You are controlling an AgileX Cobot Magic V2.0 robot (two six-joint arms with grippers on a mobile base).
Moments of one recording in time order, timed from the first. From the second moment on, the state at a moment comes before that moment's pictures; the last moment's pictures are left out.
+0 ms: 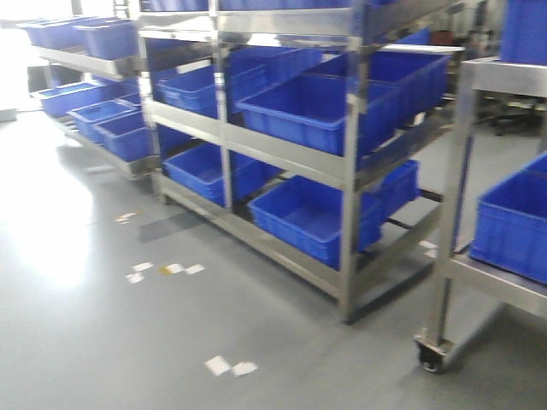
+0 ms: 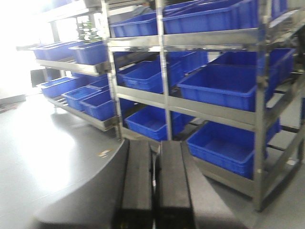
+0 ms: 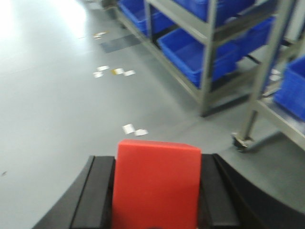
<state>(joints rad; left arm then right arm) -0.07 -0.01 0.01 -0.09 0.00 0.14 0.25 0.63 -0.60 0.00 0.44 0.10</state>
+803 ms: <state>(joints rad) -0.07 -0.01 0.01 -0.09 0.00 0.14 0.25 0.63 -0.60 0.00 0.44 0.10</state>
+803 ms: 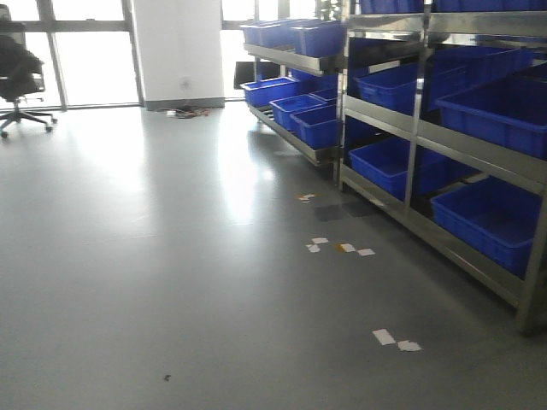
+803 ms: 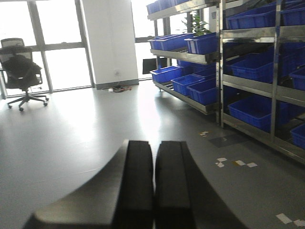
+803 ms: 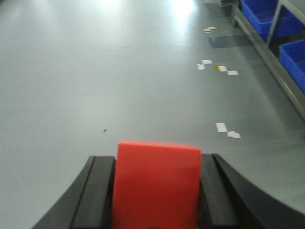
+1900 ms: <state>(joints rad) -0.07 -0.01 0.01 -0.09 0.00 0.14 0.25 0.63 -0.60 0.00 0.44 0.10</state>
